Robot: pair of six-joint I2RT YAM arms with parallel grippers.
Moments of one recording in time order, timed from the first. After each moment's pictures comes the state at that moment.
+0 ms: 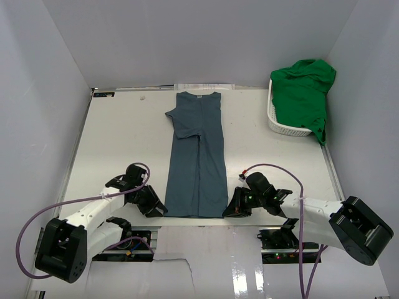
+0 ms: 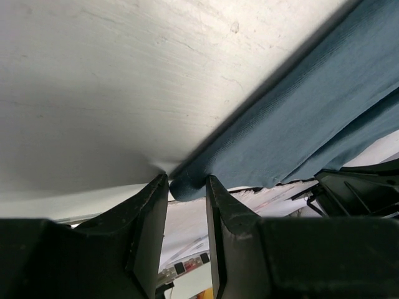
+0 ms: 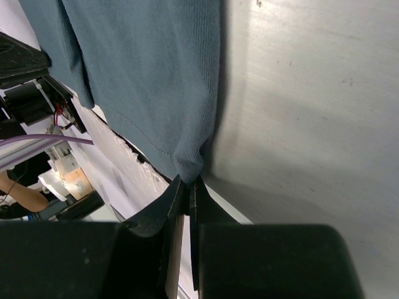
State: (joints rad) left arm -0.35 1.01 0.38 -0.67 0.38 -0.98; right arm 0.79 1.11 0.21 0.05 -0.48 1.01
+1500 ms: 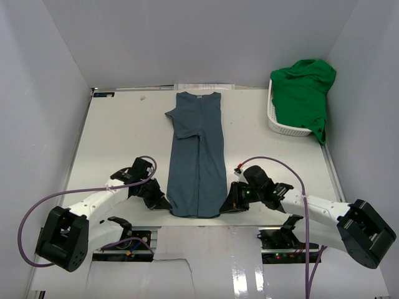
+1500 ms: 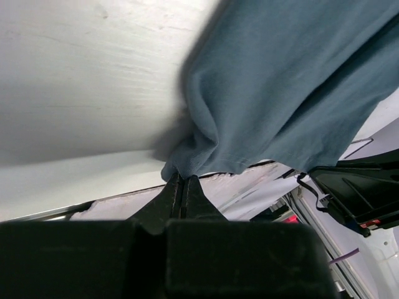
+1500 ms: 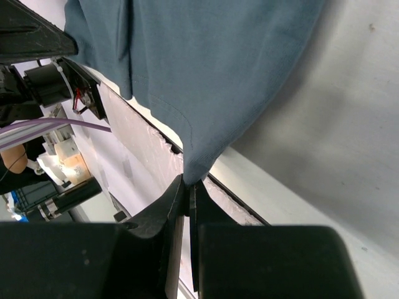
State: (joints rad) left arm -0.41 1.10 0.47 -0.63 0.45 -0.98; right arm 0.80 1.07 0.33 -0.08 -0.51 0.95
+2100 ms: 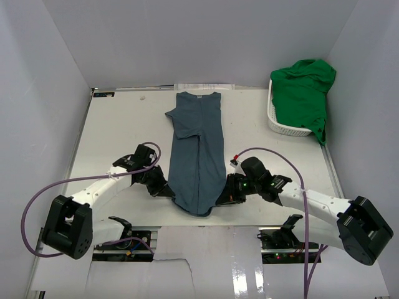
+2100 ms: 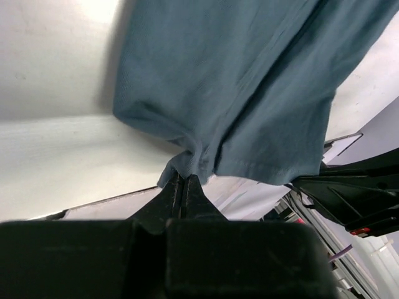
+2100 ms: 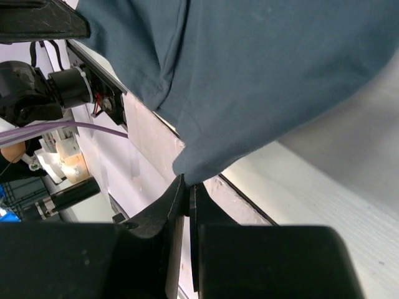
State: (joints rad) left arm -0.41 1.21 0.64 -0.66 0.44 -0.91; right arm 0.79 1.11 0.46 -0.14 -0.51 0.89
